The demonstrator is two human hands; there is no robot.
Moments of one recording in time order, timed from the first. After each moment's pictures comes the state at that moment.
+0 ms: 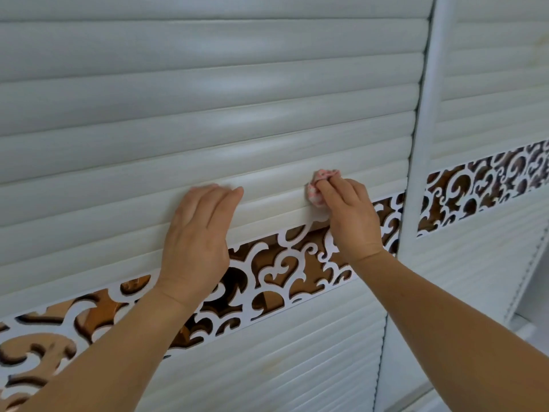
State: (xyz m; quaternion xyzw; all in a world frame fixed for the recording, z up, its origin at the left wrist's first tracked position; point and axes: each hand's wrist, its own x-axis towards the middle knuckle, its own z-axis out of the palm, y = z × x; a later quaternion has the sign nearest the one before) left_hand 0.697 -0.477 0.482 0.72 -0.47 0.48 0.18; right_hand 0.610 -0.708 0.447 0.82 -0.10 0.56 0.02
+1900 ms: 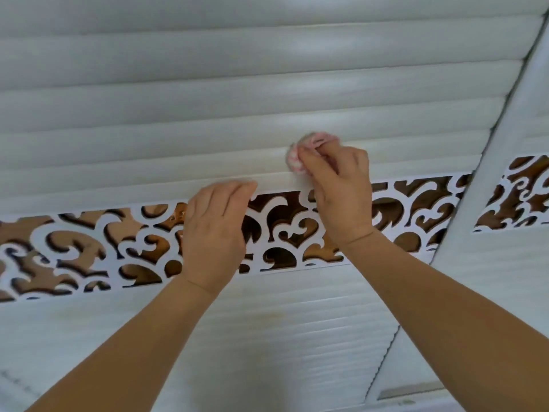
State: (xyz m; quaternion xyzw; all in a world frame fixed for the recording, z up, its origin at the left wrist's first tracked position) left_hand 0.664 -0.487 0.423 0.80 -0.32 0.48 0.18; right_hand 0.638 -0.682 0.432 0.80 0.04 0.60 -0.03
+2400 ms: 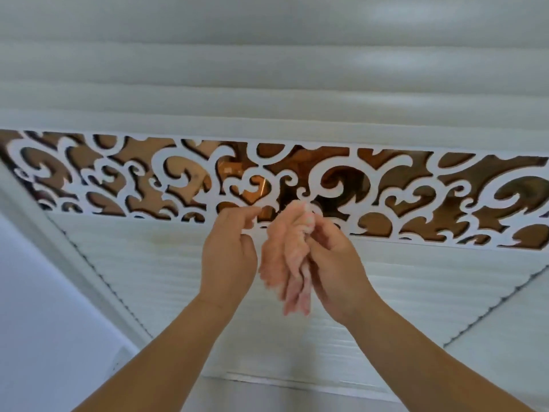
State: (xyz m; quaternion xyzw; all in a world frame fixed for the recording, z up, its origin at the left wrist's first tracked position) left_hand 0.635 -0.359 0.353 0.86 -0.15 0.25 0.42; right_hand 0.594 -0.505 0.361 0.62 -0.01 0.02 -0.78
